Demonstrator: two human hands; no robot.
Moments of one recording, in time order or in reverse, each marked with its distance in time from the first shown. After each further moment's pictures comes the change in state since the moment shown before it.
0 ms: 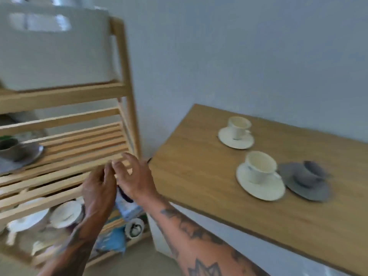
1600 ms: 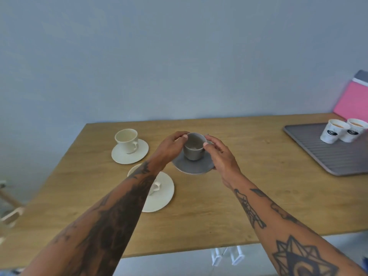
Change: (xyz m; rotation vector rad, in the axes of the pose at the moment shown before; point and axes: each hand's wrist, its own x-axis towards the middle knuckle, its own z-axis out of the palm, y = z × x) left_hand -0.182 0.305 0.343 -0.083 -1.166 0.249; right_hand -0.139 0.134 -0.479 0.197 0.784 0.269
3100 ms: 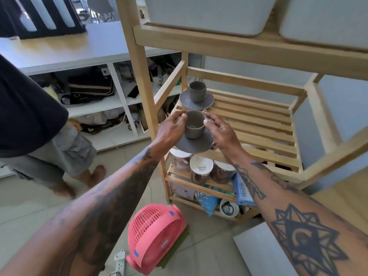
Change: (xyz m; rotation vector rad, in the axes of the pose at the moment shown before) left_hand -0.487 -0.357 -0.474 -0.088 1.220 -0.546; right_hand -0.368 -0.009 0.677 -0.167 -1.280 -0.301
